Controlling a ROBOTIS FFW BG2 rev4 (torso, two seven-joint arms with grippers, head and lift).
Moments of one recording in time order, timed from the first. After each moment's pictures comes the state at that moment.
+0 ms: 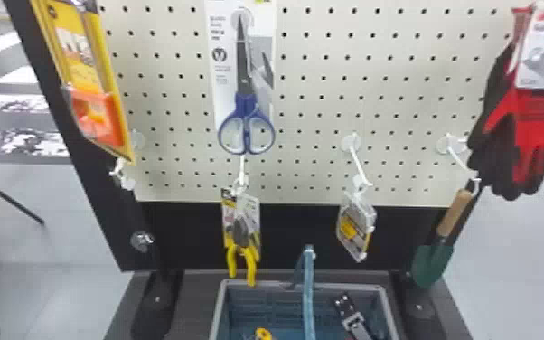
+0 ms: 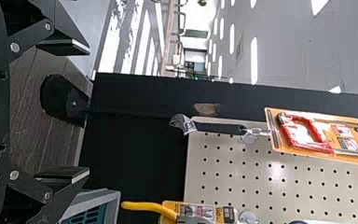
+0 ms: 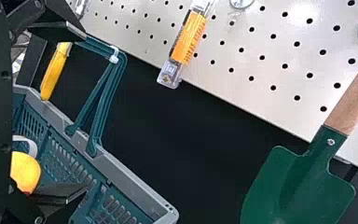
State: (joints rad) left arm 0.71 0.04 -0.23 -1.54 -0.15 -0.86 0.57; right arm 0.47 -0.14 0.28 -1.96 -1.10 -0.01 0.05
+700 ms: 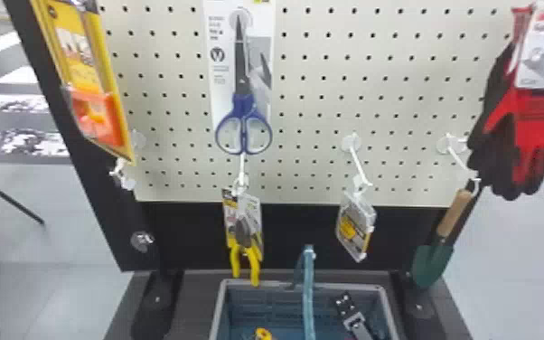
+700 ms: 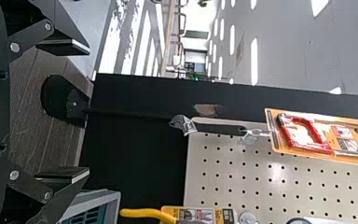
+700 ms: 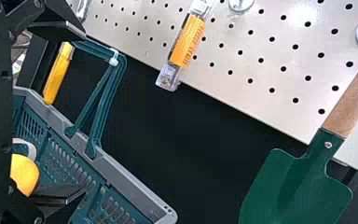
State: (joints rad) left arm 0.72 0.04 -0.23 -1.54 -0.15 -0.86 0.57; right arm 0.48 -0.14 0.27 -1.96 -1.09 -0.02 0.05
